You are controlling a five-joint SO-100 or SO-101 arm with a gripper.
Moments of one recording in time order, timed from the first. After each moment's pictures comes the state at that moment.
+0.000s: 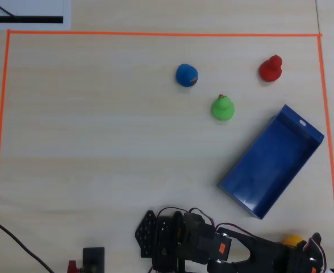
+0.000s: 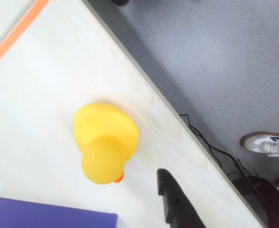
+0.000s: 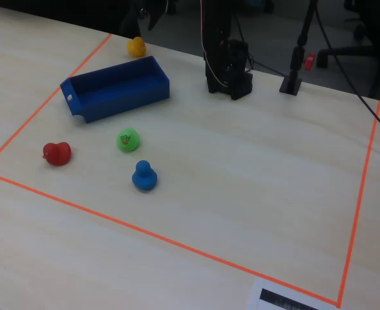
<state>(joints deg) 110.4 90.2 97.3 59.4 -65.4</state>
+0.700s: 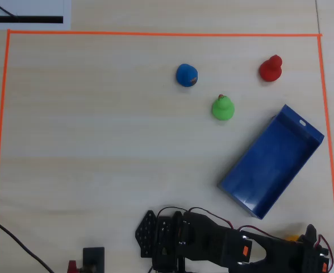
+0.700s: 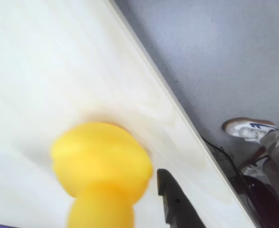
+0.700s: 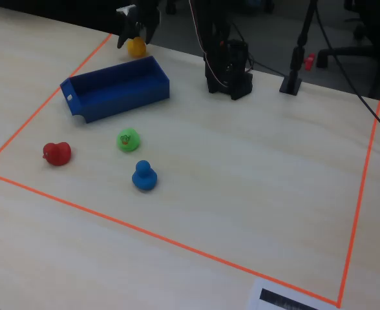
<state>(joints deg) 108.0 72.9 85.5 62.0 -68.5</state>
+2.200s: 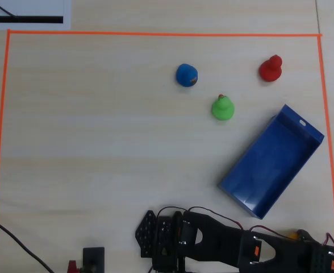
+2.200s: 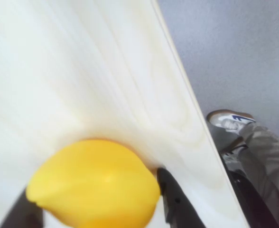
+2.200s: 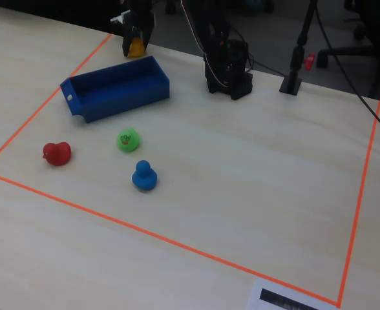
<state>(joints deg) 106.9 60.6 71.9 70.0 -73.0</state>
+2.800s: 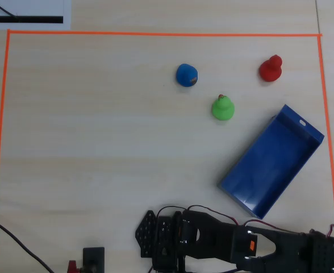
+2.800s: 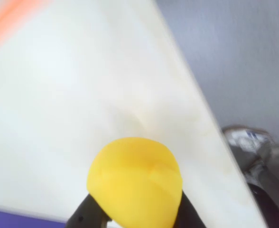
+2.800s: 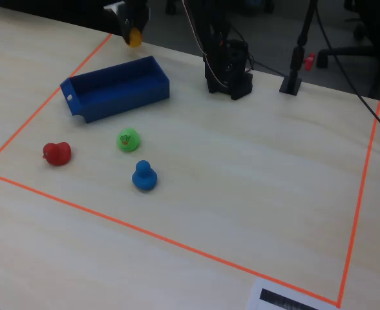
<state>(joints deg) 102.1 68.8 70.6 69.4 -67.0</state>
